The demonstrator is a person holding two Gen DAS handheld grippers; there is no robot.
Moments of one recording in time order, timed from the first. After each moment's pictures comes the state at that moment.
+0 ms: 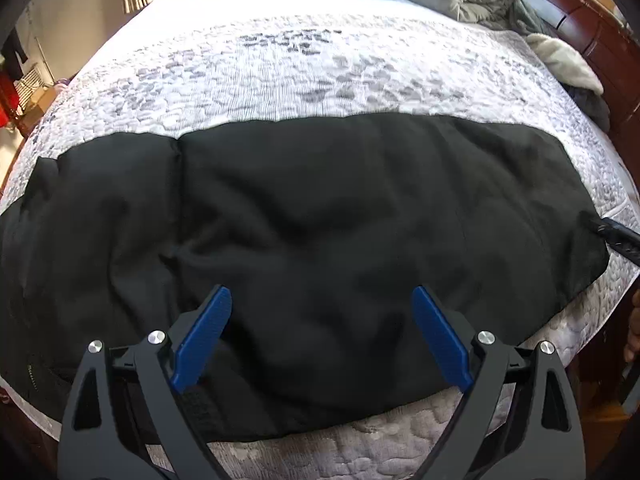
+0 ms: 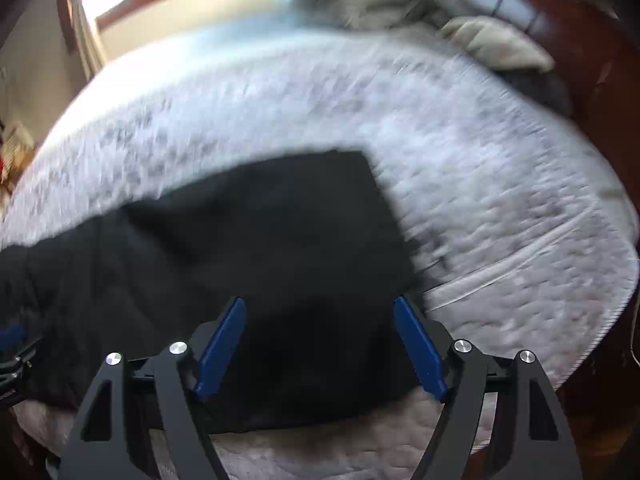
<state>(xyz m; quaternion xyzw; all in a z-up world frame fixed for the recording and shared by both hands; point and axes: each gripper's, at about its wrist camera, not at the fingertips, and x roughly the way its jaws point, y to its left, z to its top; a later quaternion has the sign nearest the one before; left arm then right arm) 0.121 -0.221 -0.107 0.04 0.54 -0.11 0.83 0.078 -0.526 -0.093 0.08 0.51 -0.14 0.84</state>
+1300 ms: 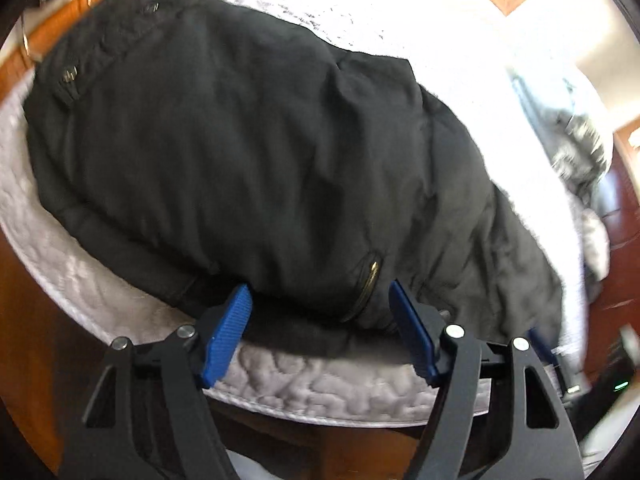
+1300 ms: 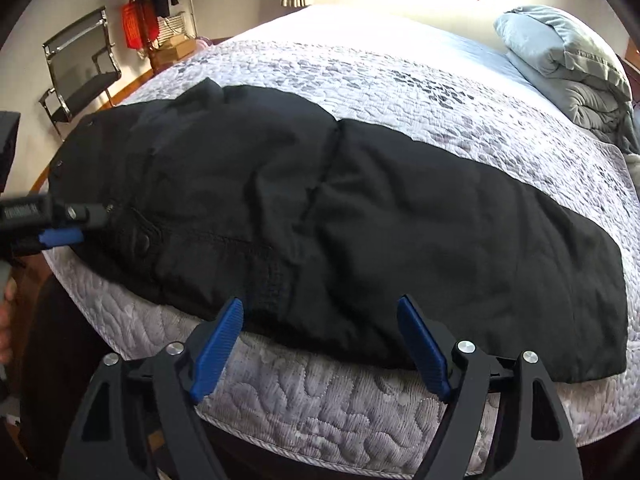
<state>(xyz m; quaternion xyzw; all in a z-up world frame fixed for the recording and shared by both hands) 0.064 0.087 -0.100 -0.28 0.55 0.00 0.79 0.048 -0.196 -0.078 -0.06 0.49 0.11 0.86</state>
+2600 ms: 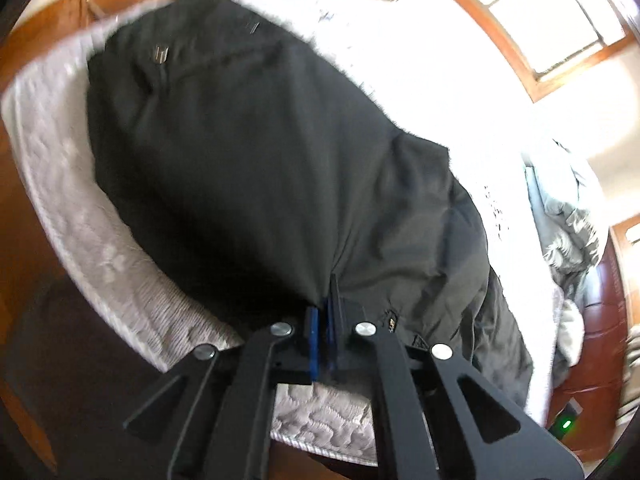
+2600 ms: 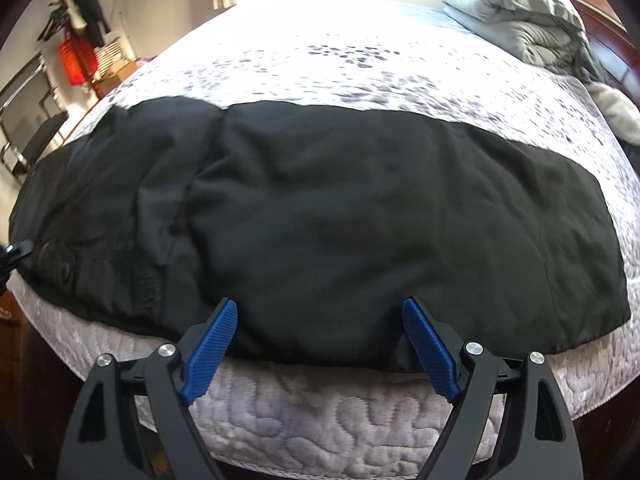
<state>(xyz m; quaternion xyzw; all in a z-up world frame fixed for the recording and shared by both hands) 0.033 0.119 -0.082 -0.35 0.46 0.09 0.81 0.061 -0.270 -0.096 0.02 0.52 0.03 0.86</state>
